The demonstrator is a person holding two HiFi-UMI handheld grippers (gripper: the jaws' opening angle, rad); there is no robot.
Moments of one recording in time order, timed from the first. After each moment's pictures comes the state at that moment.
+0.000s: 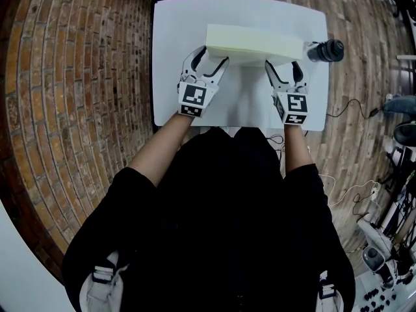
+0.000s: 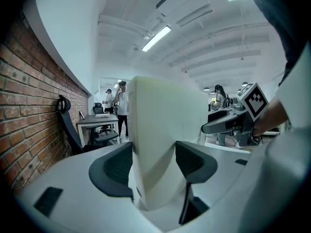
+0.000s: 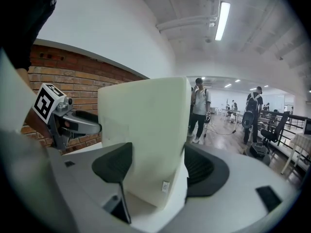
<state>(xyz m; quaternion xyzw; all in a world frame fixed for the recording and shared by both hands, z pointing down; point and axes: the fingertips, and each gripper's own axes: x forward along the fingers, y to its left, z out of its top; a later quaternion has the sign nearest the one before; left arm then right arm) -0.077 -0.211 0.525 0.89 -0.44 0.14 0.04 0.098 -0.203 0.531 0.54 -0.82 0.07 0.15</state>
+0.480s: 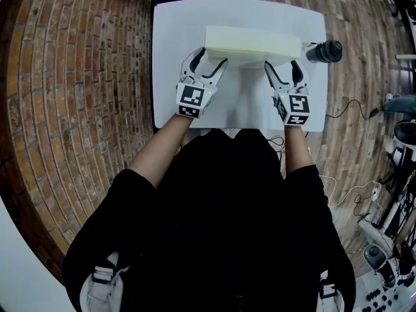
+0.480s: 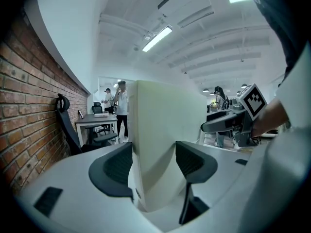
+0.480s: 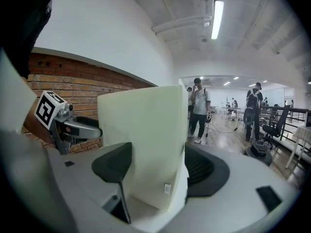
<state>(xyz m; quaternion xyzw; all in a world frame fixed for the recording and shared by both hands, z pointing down) -0.078 -0.212 0.521 0.89 -0.43 0.13 0.05 0.099 -0.204 0.523 0.54 -0.83 0.08 0.13</state>
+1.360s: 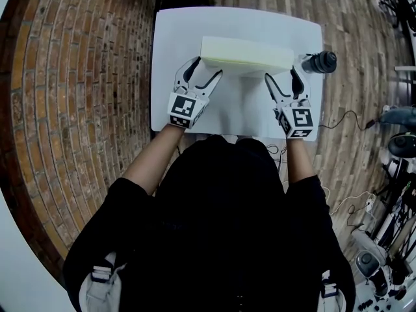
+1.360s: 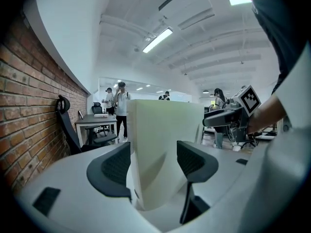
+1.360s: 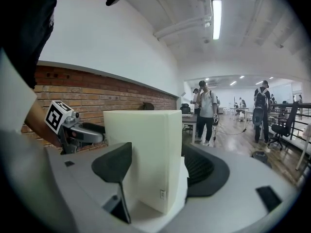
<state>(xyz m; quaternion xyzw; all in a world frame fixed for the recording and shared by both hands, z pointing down) -0.079 -0.200 0.496 0.89 -0.43 0.12 0.06 0.112 -0.195 0.489 0.50 -0.85 0.08 0.11</state>
